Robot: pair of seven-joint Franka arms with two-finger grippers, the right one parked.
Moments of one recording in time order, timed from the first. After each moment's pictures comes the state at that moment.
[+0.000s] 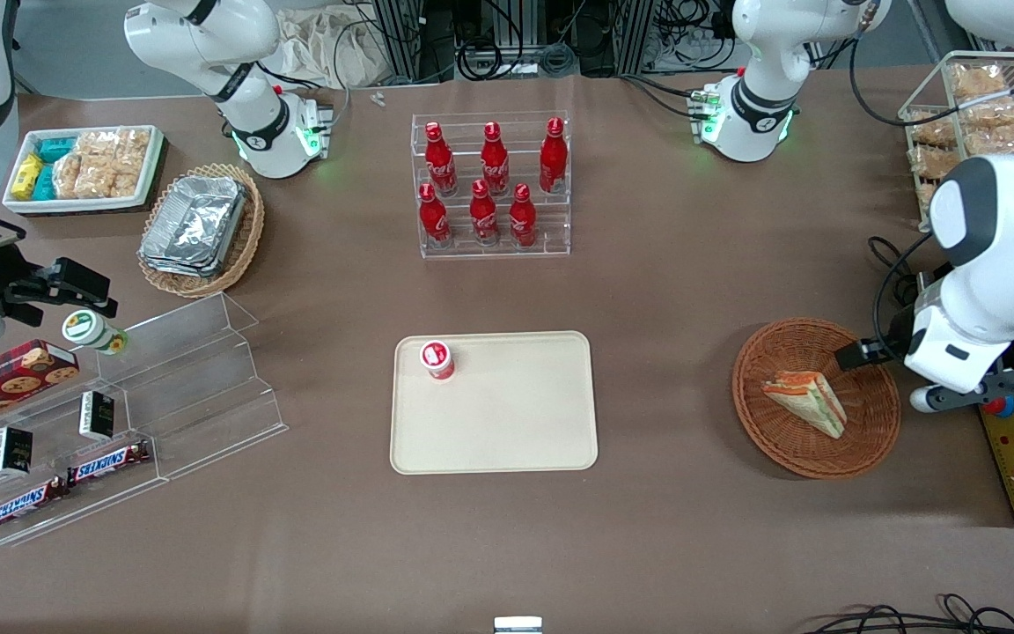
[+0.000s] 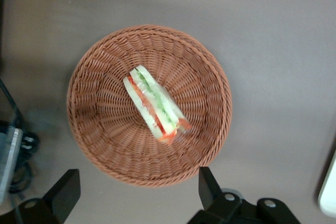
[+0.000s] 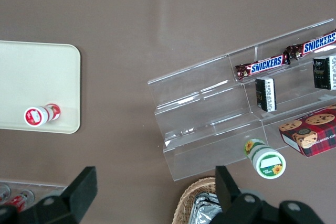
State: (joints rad) arm 0.07 0.22 -0.10 -1.81 0.04 2.04 -0.35
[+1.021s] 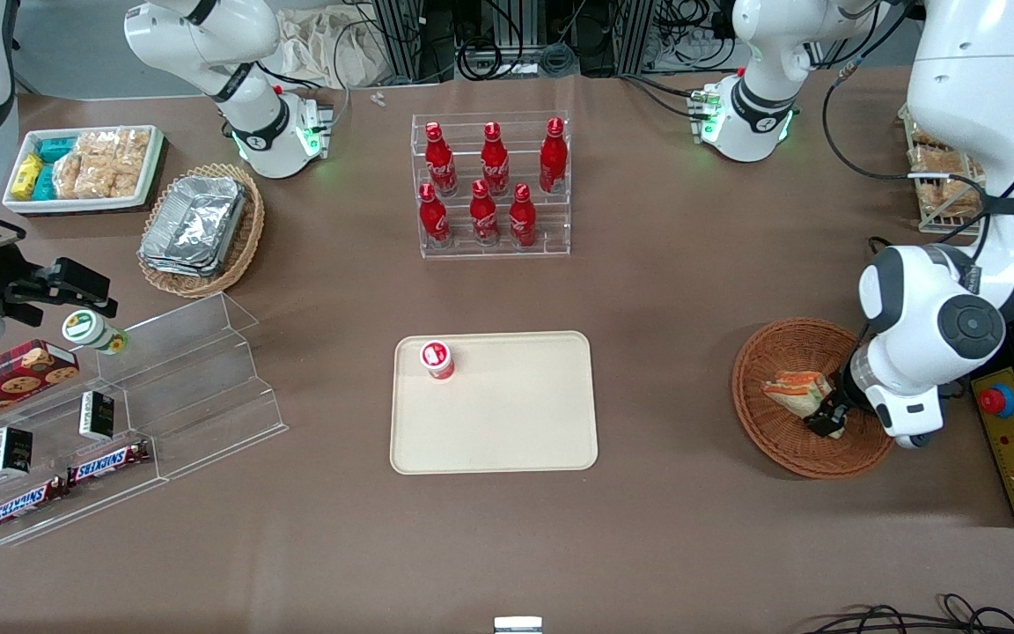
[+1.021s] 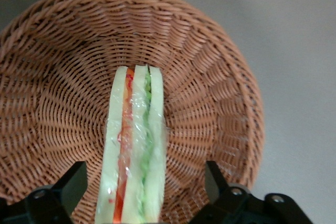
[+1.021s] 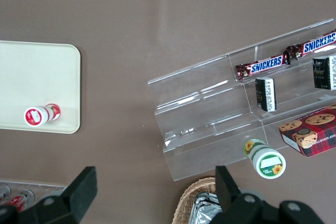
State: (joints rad) arm 0.08 0.44 -0.10 -1.91 0.08 2.39 -0.99
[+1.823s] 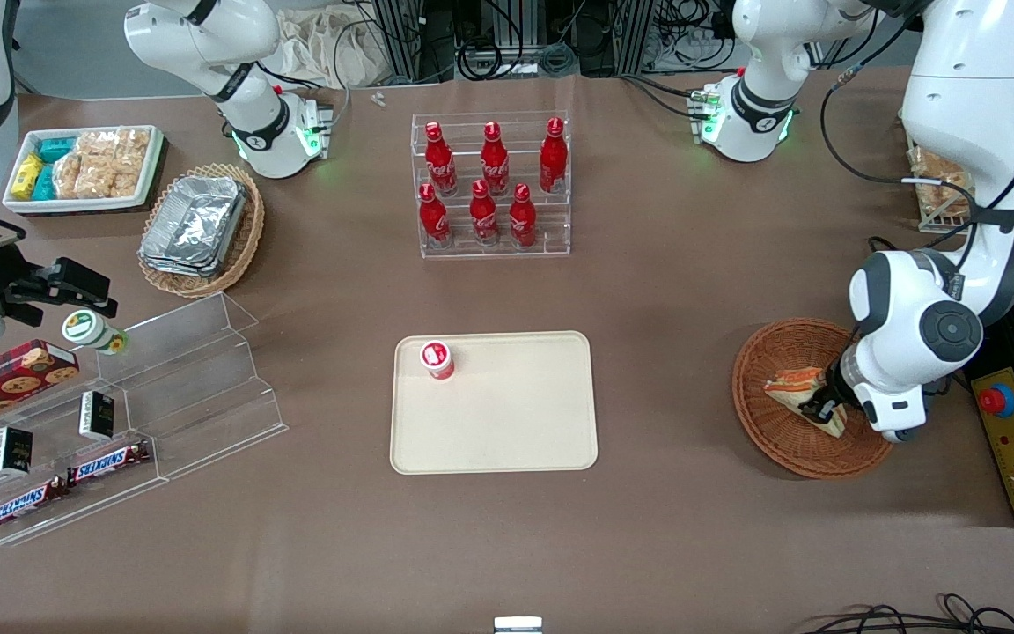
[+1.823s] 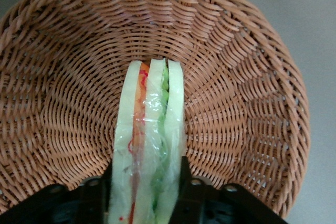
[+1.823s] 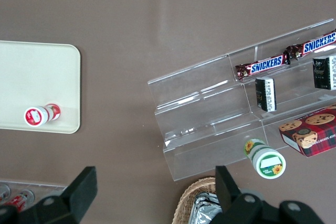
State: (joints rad) arm 0.09 0.46 -0.10 -1.94 0.10 2.40 -0.99
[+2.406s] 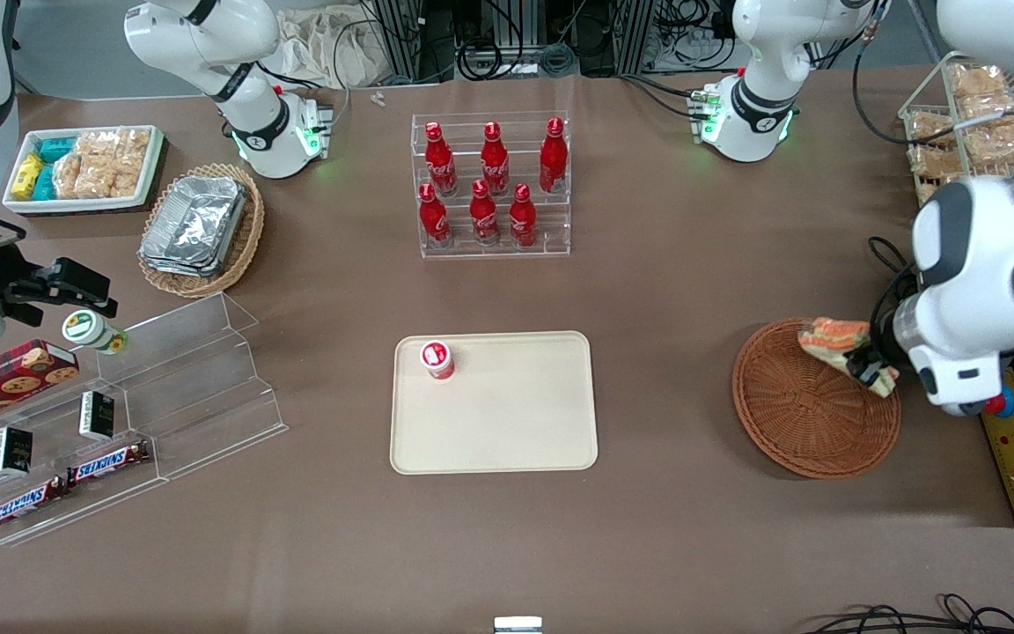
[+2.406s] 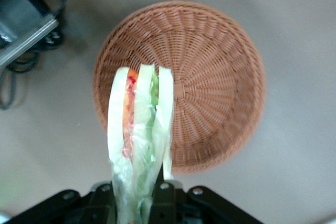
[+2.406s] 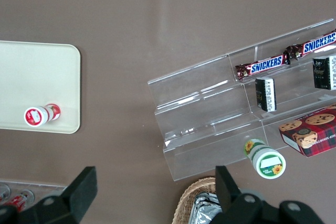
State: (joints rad) arm 0.09 0.24 -0.18 -1.67 0.11 1.77 -1.00
